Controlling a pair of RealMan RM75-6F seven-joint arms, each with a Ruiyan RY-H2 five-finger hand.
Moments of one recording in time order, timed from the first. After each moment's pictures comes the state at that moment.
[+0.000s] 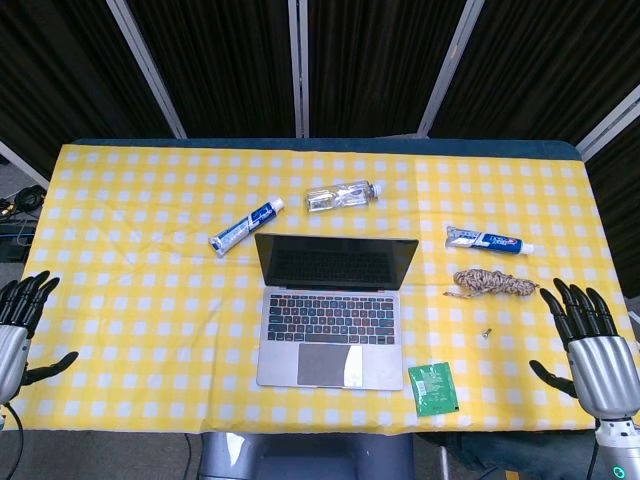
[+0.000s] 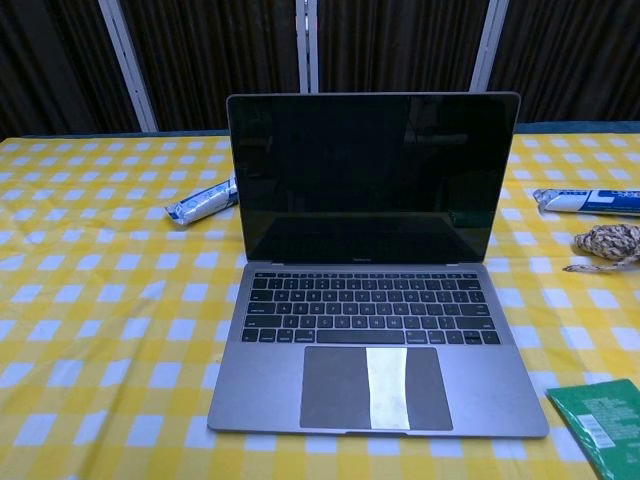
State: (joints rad) left arm -0.06 -1.06 -0.02 -1.71 1.59 1.55 0.00; right arm 0.05 -1.06 0.05 -1.70 -1.67 1.61 -0.10
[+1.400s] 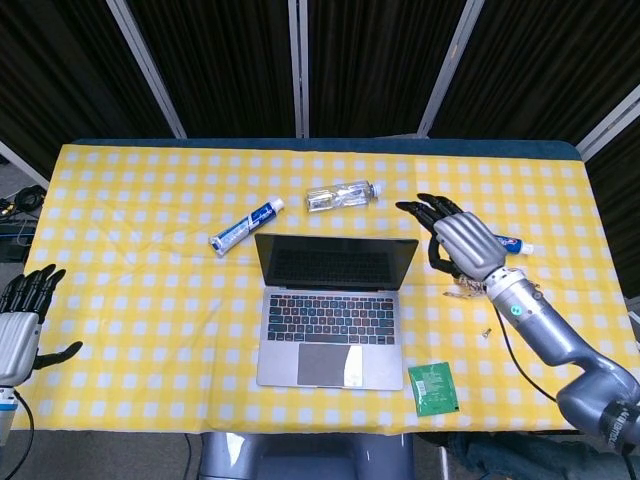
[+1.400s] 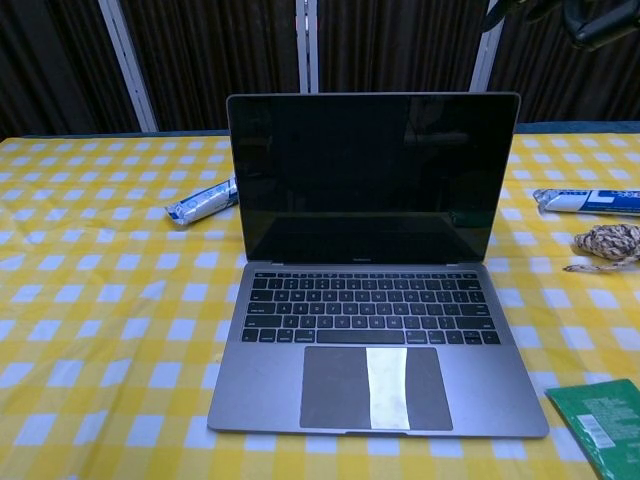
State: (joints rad) left arm -0.11 -1.11 -0.06 -1.67 1.46 1.44 0.06; right arm 0.71 -1.00 0.32 -1.69 -1.39 0.79 0.29
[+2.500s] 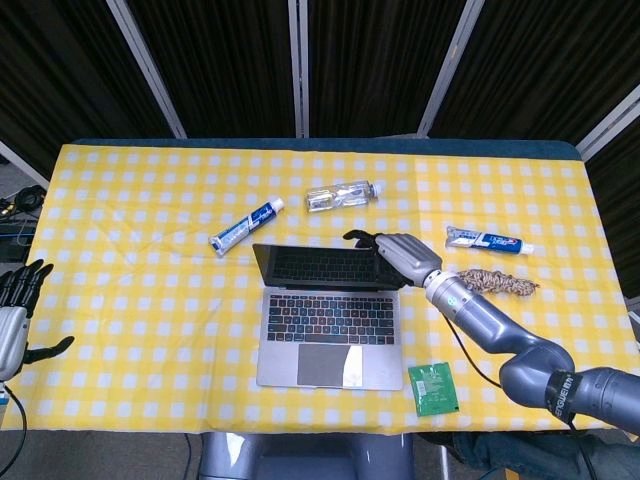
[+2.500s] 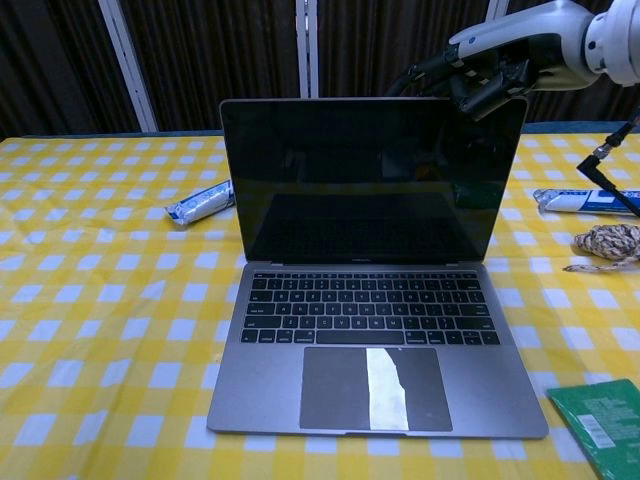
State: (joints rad) left arm -0.12 -1.10 -0.07 -1.66 1.42 1.43 0.01; right arm 0.91 -1.08 0.31 -1.74 -1.05 0.52 0.24
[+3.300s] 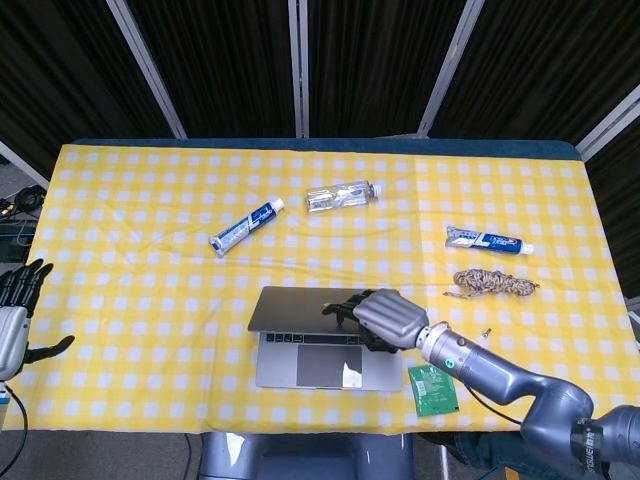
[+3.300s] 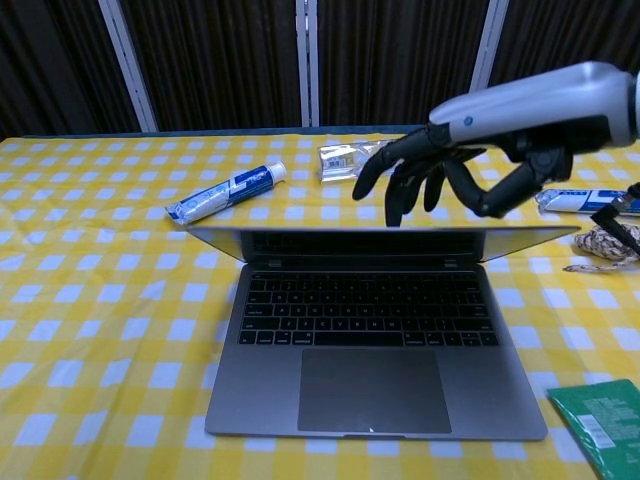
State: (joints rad) left arm -0.12 -1.11 -0.07 -1.65 1.41 1.43 0.02; right arm 0.83 -1.02 0.19 -1.93 -1.51 0.57 0.20
